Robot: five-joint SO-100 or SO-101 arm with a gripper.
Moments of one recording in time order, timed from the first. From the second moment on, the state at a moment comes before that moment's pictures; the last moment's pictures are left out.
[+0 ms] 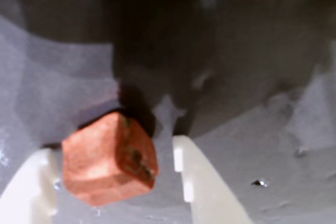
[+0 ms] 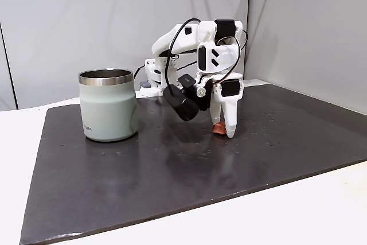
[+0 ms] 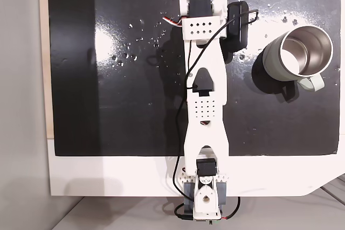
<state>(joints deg) -1.8 25.8 6.1 102.5 2.5</state>
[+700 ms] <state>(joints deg) -1.7 25.8 6.1 102.7 2.5</state>
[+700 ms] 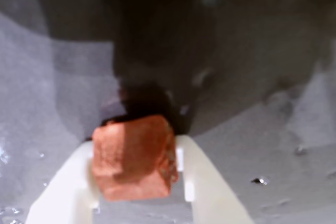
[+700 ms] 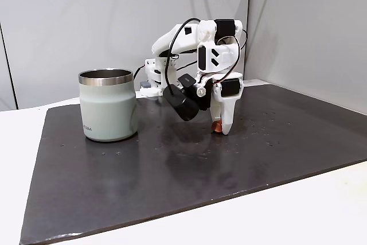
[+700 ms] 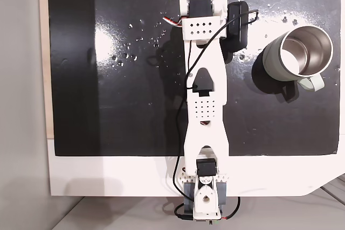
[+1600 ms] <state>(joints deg) -1.8 52.2 20.7 102.7 3.8</state>
